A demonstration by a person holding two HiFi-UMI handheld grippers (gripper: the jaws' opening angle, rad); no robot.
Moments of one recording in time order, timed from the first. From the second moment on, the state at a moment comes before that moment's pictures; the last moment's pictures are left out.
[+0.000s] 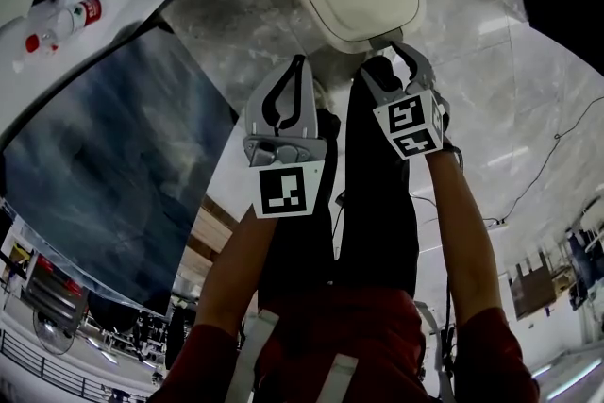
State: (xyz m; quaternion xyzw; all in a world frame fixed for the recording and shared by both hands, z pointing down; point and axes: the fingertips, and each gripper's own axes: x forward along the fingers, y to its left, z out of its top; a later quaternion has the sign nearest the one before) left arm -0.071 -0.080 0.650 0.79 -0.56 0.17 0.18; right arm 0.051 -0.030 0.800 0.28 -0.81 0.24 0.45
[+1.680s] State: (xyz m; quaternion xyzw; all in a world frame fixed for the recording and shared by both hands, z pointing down) left arm -0.068 -0.081 0.641 0.79 -0.56 0.17 0.17; right arm 0.052 -0.034 0.805 0.30 -0.80 0.27 0.44
